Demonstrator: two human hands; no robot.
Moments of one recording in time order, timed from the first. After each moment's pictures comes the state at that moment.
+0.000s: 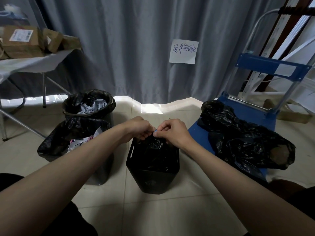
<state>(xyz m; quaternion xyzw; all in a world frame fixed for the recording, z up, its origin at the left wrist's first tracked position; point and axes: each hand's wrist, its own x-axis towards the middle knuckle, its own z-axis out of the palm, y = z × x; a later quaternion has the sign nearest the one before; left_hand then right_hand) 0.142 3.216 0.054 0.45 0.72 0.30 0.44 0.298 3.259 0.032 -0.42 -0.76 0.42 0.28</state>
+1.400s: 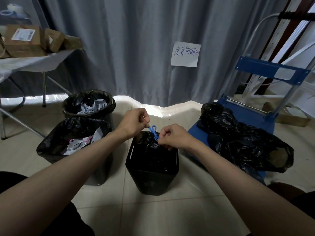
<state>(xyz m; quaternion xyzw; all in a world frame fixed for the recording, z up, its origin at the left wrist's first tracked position) 0.123 3.218 0.043 0.60 0.71 0.35 0.14 0.307 3.263 0.034 -0.41 -0.78 0.45 0.14</state>
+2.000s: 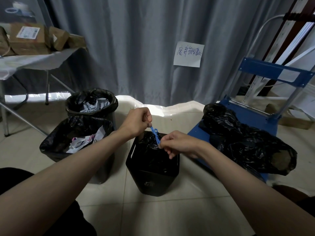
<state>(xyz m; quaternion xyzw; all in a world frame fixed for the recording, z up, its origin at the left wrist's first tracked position) 0.122 3.220 0.042 0.60 0.70 0.35 0.14 0.311 3.261 0.028 -0.37 -0.73 0.58 0.04</state>
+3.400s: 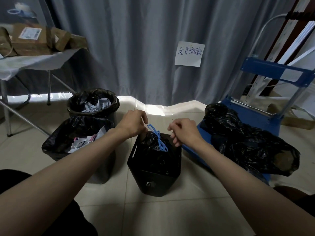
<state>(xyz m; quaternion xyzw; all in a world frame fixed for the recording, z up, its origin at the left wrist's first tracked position) 0.112 3.215 0.049 0.59 0.77 0.22 0.13 0.307 3.274 0.033 -0.49 -0.74 0.40 0.24</state>
